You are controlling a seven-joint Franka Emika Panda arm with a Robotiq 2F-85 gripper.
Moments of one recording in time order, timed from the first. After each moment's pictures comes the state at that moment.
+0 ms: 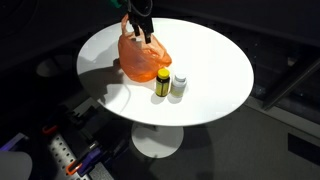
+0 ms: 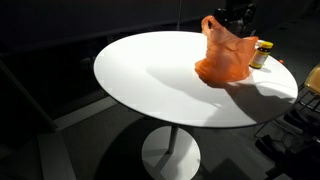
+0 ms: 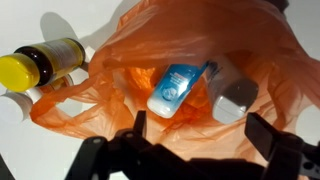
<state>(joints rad) 0.09 0.22 0.03 -2.10 -0.19 2.31 0.52</state>
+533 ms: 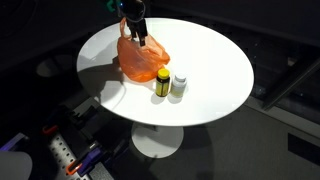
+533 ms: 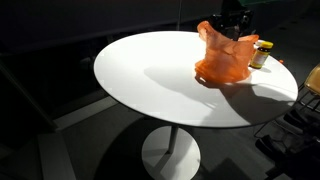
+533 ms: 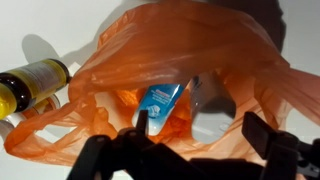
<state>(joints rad) 0.12 0.24 0.03 -2.10 -0.16 2.31 0.60</state>
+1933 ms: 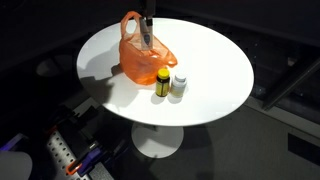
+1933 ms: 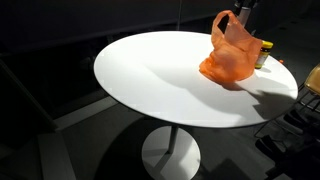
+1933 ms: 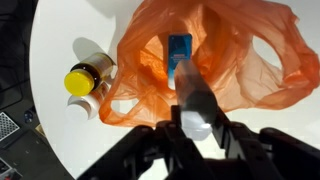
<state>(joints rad) 0.05 0.08 -0.02 -2.05 -0.08 2.16 0.64</state>
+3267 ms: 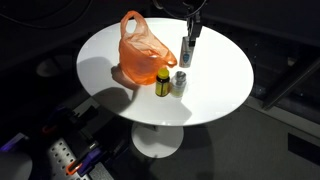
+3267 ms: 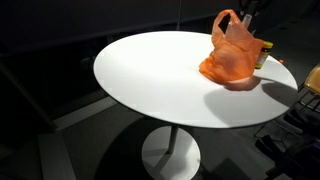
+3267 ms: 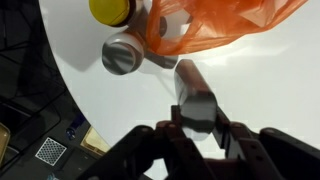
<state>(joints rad) -0.06 0.33 -0.15 -1.82 -0.05 2.19 0.72</state>
